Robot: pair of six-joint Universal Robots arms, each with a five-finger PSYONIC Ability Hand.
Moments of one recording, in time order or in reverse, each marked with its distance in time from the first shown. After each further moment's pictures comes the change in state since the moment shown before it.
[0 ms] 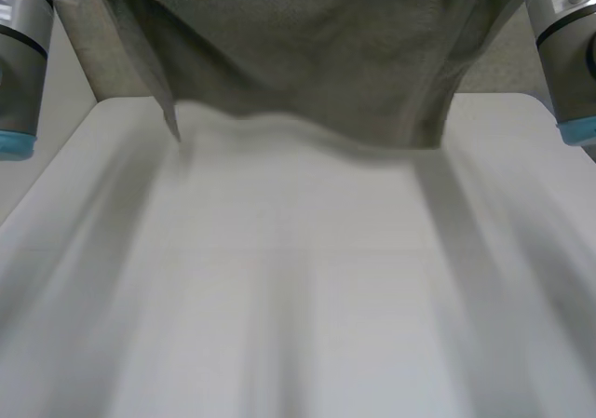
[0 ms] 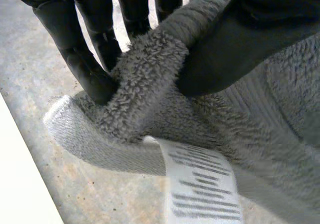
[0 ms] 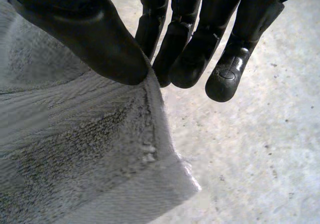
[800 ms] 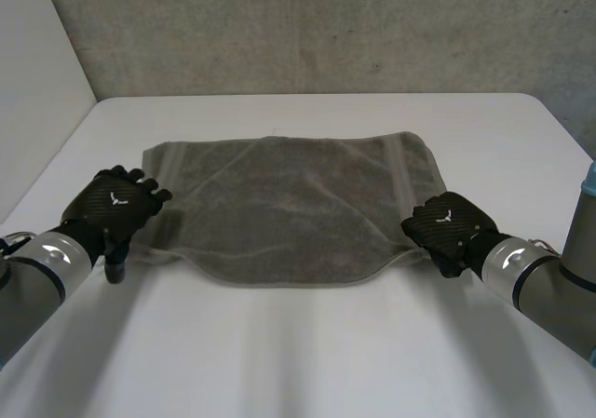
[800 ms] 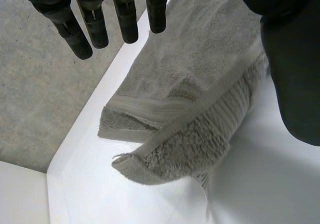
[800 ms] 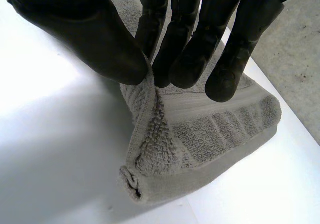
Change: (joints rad) left arm 0.107 0.159 -0.766 -0.324 0.180 0.541; right arm -0.063 -0.059 0.758 0.363 -0.229 -0.158; left_hand -1.190 -1.242 -1.285 -1.250 -1.253; right_hand 0.000 0.001 0.001 0.000 0.000
